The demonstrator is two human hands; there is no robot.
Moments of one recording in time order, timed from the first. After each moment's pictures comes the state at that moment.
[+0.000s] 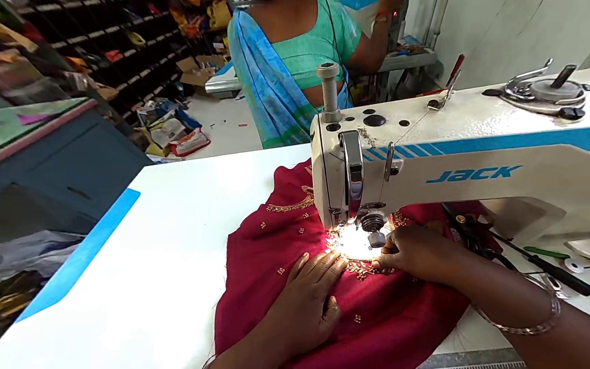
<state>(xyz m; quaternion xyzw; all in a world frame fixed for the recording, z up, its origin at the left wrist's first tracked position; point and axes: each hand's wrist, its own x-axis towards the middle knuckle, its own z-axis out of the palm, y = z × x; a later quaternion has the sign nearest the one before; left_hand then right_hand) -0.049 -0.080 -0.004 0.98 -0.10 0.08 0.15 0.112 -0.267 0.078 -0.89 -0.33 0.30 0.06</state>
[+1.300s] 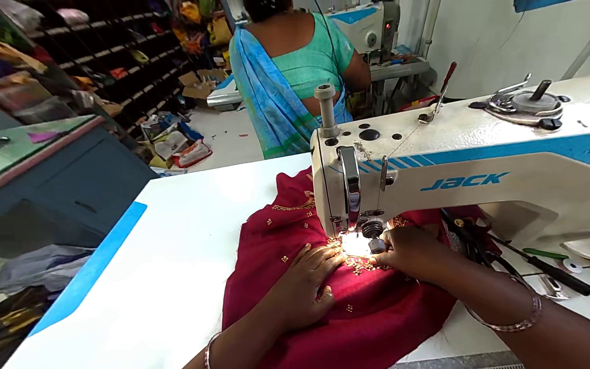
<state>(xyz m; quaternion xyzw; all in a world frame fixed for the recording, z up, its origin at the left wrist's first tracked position) -0.021 -0.051 0.012 0.97 -0.13 -0.01 0.19 0.115 -0.258 0.066 -0.92 -0.30 0.26 0.07</state>
